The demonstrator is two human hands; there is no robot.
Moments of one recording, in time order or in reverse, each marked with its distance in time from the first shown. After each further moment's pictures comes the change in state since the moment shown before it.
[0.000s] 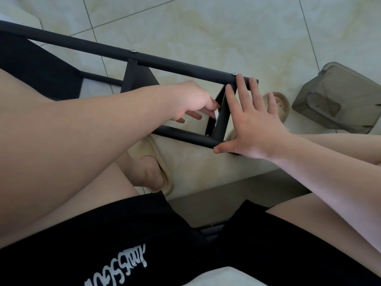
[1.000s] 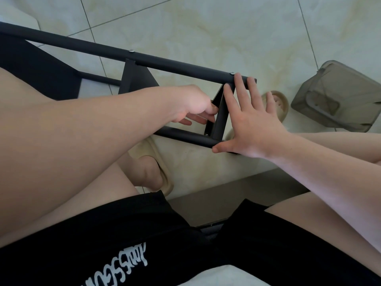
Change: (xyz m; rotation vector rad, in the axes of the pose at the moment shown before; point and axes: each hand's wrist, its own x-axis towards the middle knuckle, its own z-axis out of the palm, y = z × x) left_hand 0.010 -0.003 0.006 -0.026 -0.054 0.017; right_hand 0.001 0.002 0.003 0.003 0.016 0.001
